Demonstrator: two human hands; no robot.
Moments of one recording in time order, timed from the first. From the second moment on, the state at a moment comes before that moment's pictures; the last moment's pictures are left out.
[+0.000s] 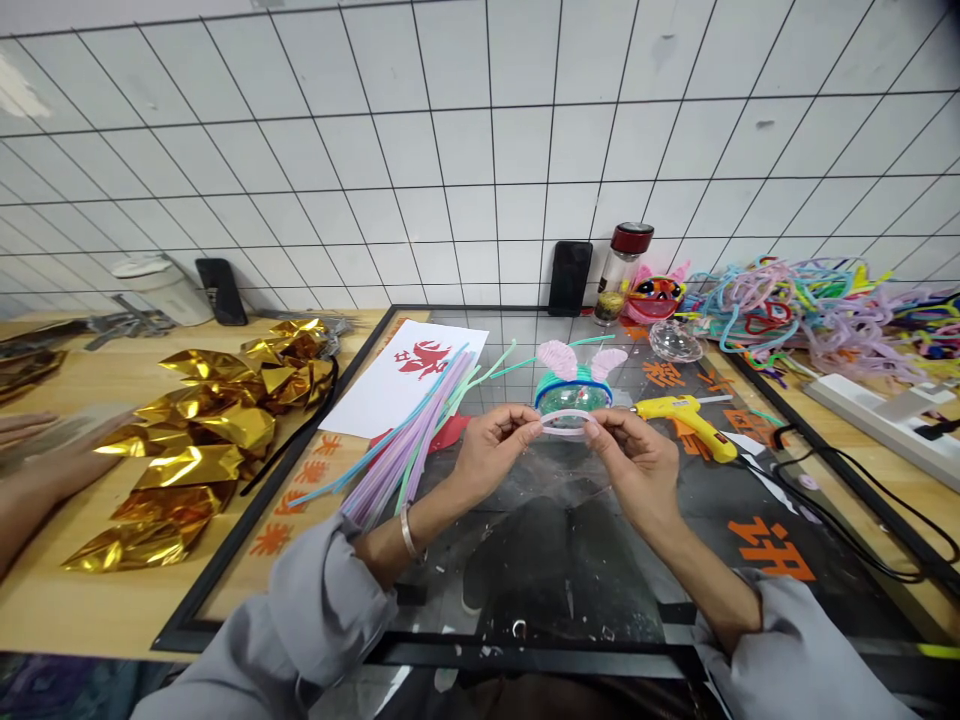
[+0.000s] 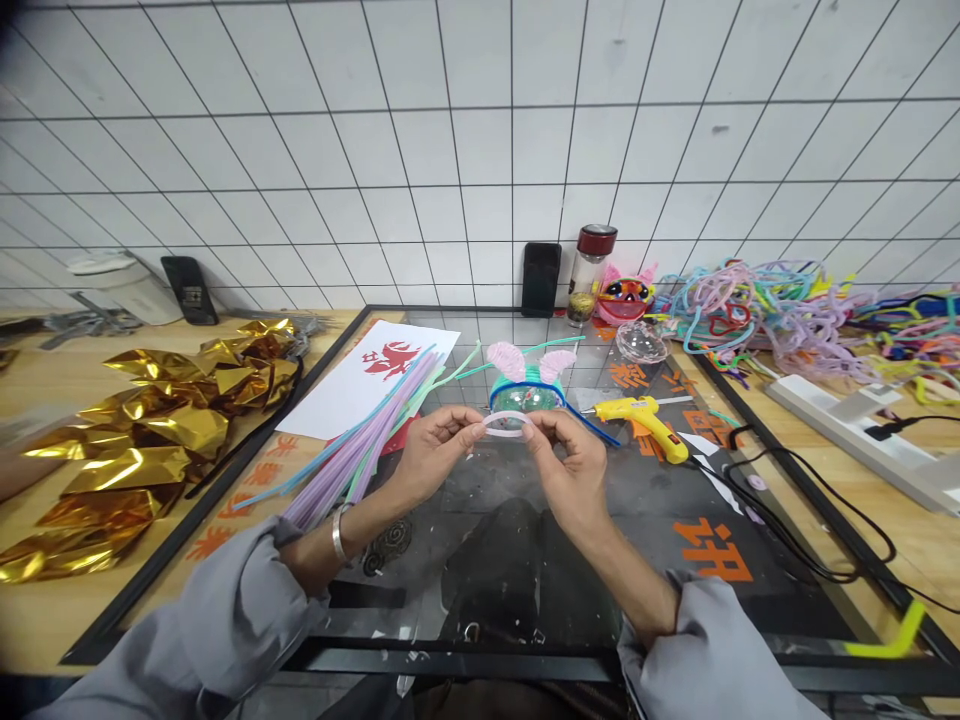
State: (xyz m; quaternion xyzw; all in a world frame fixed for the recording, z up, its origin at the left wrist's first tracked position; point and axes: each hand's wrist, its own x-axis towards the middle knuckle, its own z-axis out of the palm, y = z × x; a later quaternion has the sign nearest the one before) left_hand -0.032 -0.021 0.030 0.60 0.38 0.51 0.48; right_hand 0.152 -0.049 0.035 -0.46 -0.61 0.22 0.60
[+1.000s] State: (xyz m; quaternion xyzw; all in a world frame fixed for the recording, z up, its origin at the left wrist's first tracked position) left_hand -0.034 0.001 0.047 0.83 0.26 0.49 -0.09; right_hand 0.168 -0.038 0.047 -0.42 -0.73 -0.05 0.53
